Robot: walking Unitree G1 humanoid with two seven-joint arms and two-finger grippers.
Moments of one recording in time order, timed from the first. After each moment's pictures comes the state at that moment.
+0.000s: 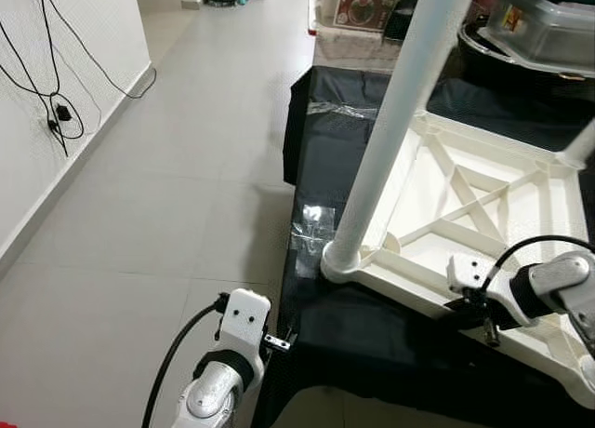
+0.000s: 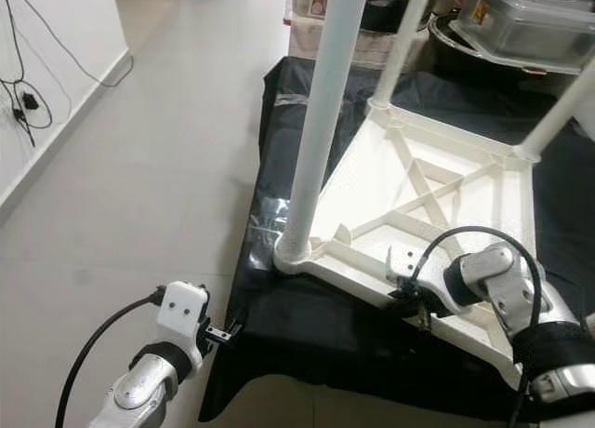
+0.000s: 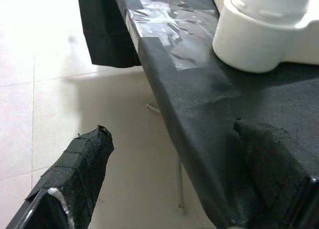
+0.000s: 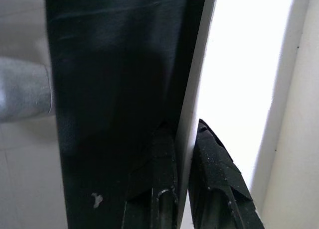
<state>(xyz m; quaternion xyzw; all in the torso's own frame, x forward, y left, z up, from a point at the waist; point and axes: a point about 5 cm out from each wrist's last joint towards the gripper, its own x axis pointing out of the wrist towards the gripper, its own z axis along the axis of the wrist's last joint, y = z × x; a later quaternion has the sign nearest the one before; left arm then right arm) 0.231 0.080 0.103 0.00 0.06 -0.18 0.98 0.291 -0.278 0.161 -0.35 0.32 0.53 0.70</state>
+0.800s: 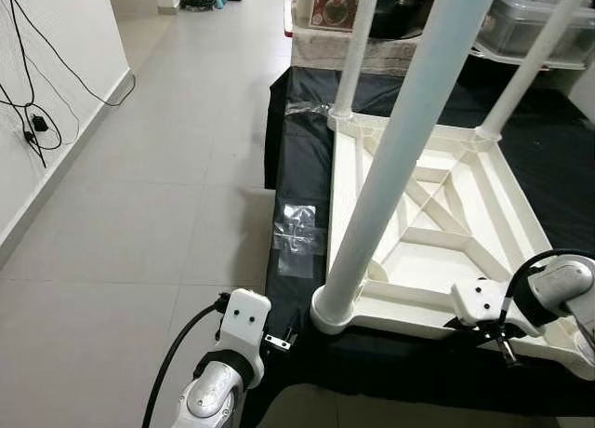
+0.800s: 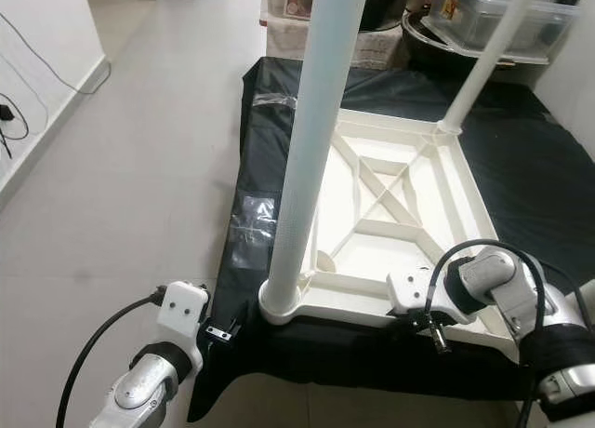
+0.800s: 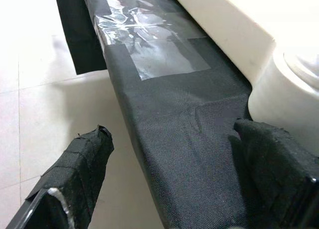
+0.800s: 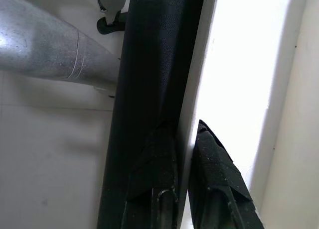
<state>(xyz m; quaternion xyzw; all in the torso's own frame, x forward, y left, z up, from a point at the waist) 0.232 0.080 0.103 0.00 0.06 -0.18 0.98 0.285 -0.275 0.160 -0.43 0.27 0.60 0.61</state>
